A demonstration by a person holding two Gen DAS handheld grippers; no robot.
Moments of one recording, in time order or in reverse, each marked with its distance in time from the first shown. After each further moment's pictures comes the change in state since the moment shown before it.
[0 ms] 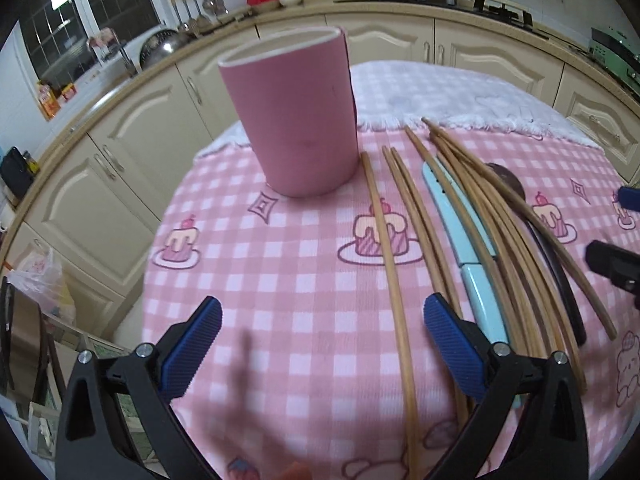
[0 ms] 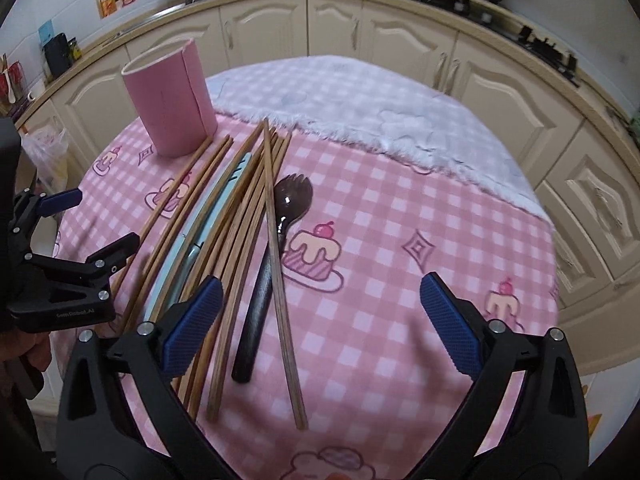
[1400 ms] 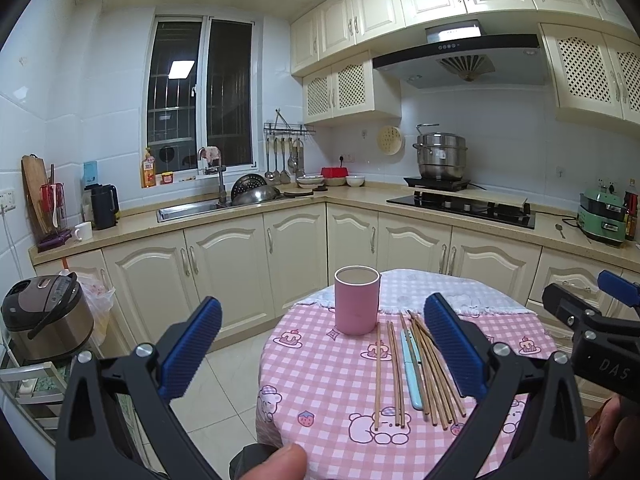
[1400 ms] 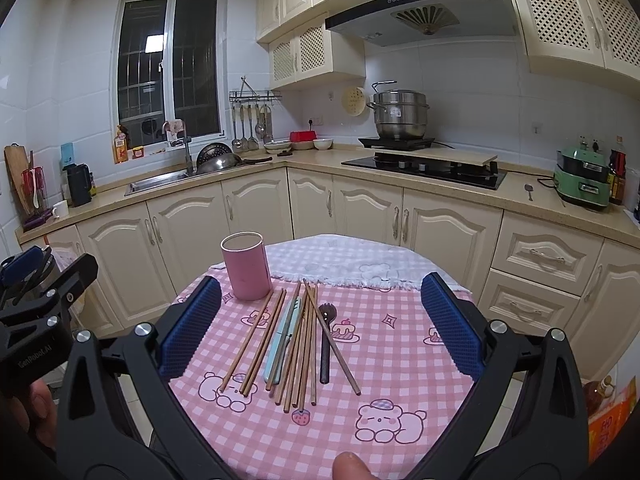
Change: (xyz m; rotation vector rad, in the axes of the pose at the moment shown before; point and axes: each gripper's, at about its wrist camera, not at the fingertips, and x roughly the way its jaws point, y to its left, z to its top) left arm -0.280 0.024 -0.100 -0.244 -0.672 0.121; right arm -0.229 0.081 -0.085 0.130 -0.666 -0.113
